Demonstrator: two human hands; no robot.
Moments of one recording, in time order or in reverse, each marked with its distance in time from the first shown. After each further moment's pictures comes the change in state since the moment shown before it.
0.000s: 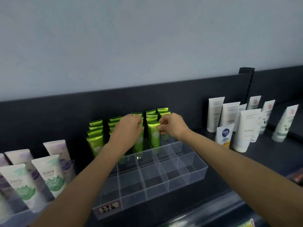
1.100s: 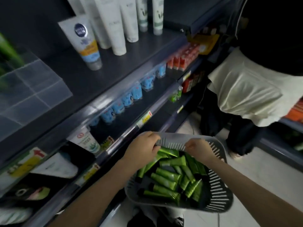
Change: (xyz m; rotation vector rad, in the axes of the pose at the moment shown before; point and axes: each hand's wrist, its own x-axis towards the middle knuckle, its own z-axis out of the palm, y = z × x) left_hand -0.247 0.263 0.241 -0.317 -0.781 0.466; right_hand -0.437 0.320 -0.106 -0.234 0.053 0.907
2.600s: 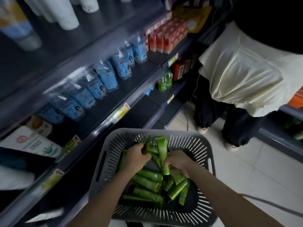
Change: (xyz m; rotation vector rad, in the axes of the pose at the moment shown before) left_hand 0.051 -0.014 0.164 -0.421 -0.059 -0.447; right_hand 0.045 0.073 0.063 0.664 -0.395 0.424
